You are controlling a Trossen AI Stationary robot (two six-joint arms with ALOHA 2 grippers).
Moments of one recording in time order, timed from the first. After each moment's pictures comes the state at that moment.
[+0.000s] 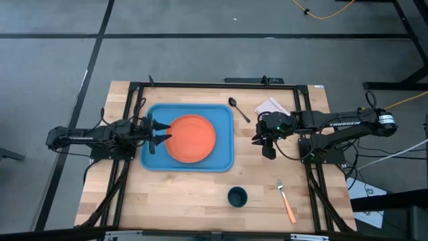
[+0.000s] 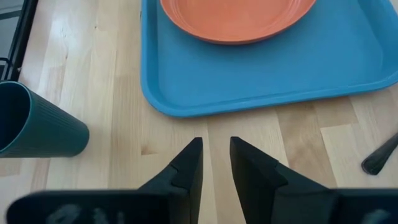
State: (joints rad) left arm 0.05 0.11 0.04 -0.05 -0.17 -0.23; right arm -0.01 1.09 0.81 -0.56 -0.08 0.16
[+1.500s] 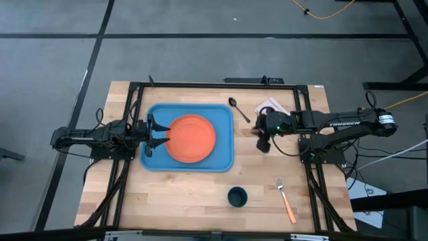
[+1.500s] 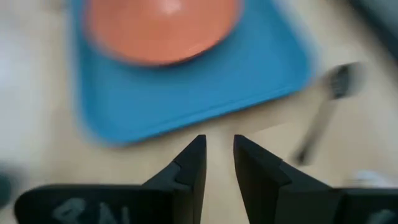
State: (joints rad) left arm 0.02 0.01 0.01 0.02 -0.09 -0.10; right arm -0.02 1.09 0.81 -0.52 0.22 0.23
